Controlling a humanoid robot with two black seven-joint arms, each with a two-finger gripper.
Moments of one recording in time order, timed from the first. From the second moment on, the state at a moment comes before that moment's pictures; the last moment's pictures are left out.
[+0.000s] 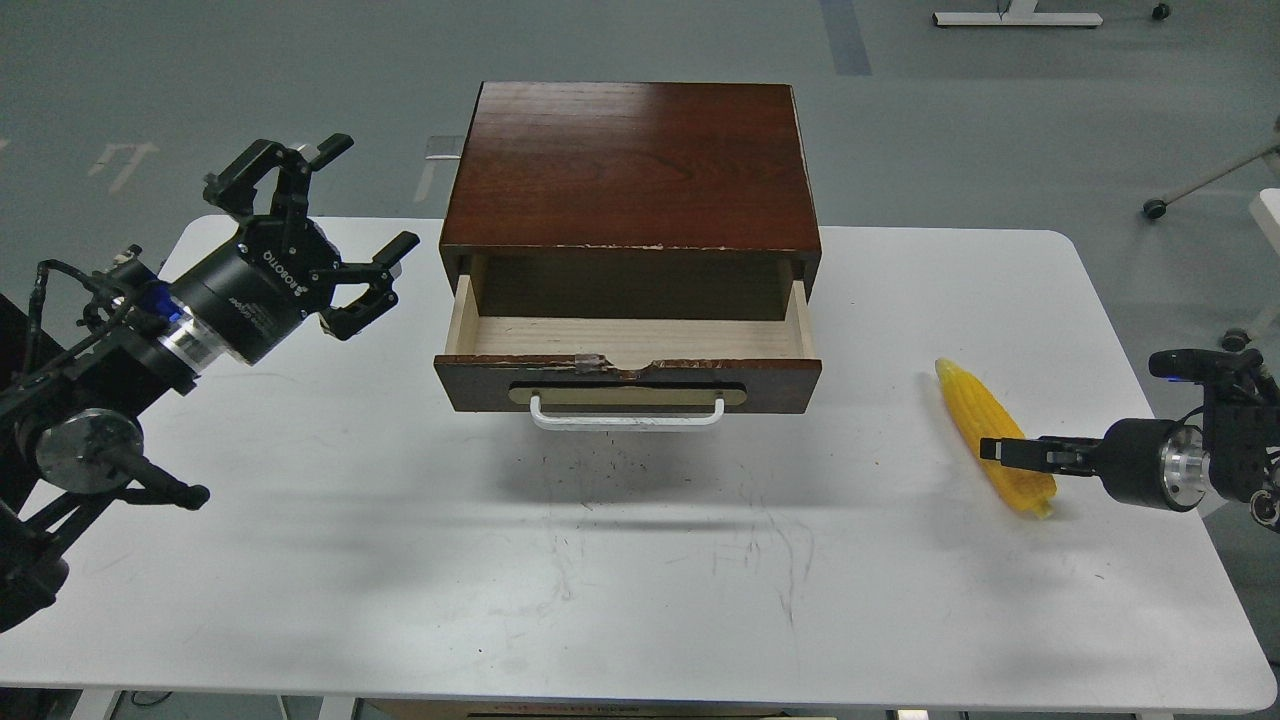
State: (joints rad) left arm -0.47 0.67 -0.87 -1.27 0.21 -0.48 -0.27; right arm 0.86 -0.80 -0.12 0.89 -1.25 0.22 0.49
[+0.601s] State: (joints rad) left arm -0.47 0.67 -0.87 -1.27 0.21 -0.48 -0.27; right arm 1.28 -0.93 -0.12 1.09 -1.23 0.23 0.49
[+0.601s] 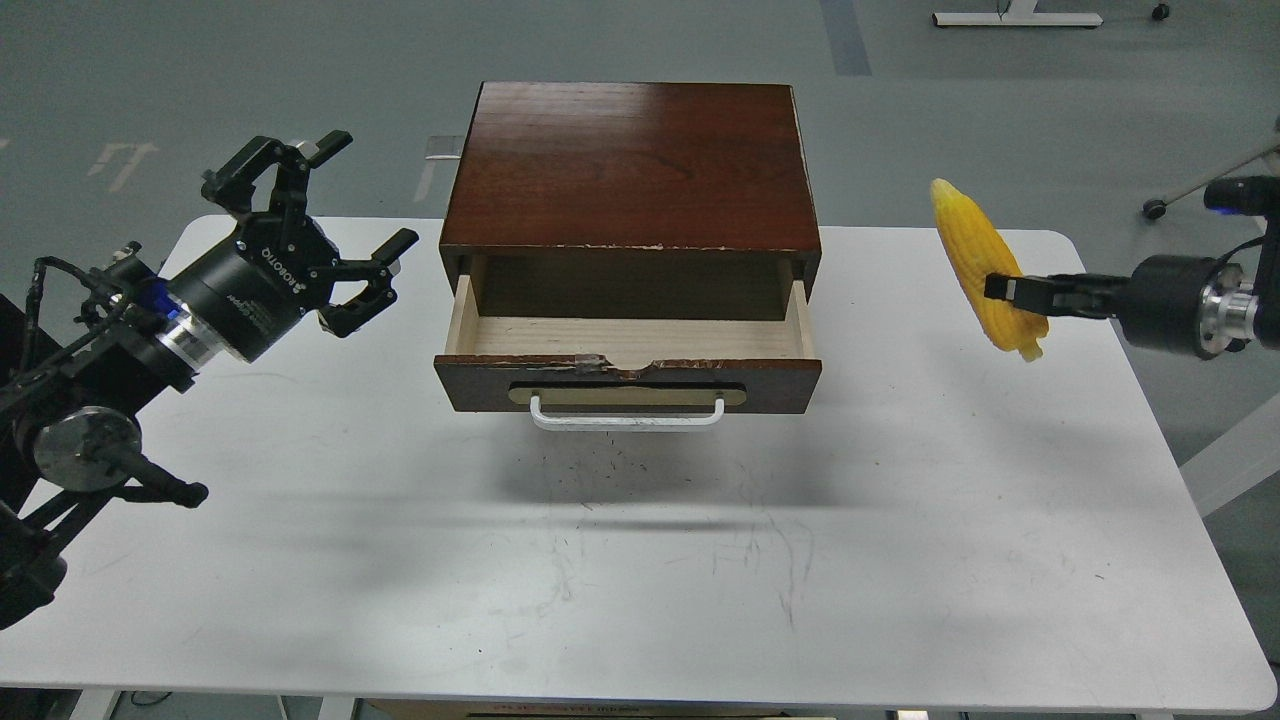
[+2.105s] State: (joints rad) left arm -0.47 0.71 -0.86 -1.27 0.22 -0.48 -0.27; right arm 1.84 -0.20 -0.69 1.10 -1.51 0.04 0.49
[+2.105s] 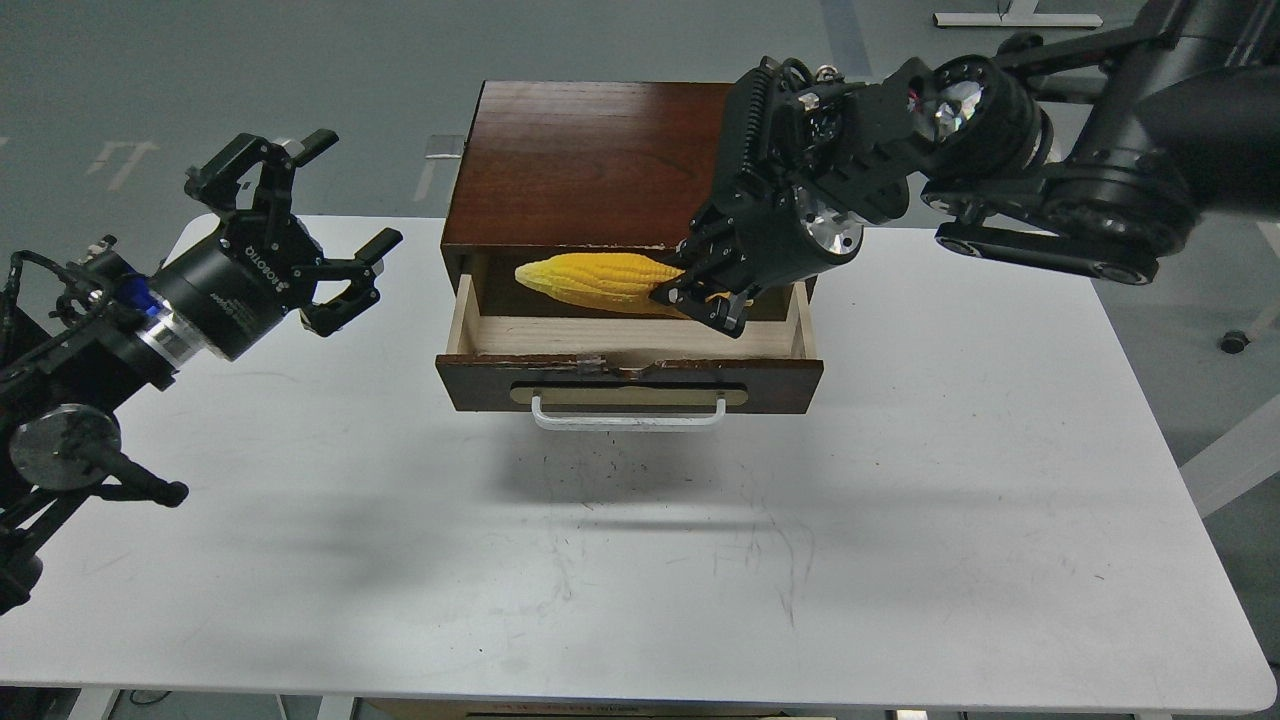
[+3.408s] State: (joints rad) left arm -0.47 0.70 -0.87 -1.27 0.22 -0.48 -0.27; right arm 1.84 -0.49 -0.52 1.17 -0.95 0.00 0.49
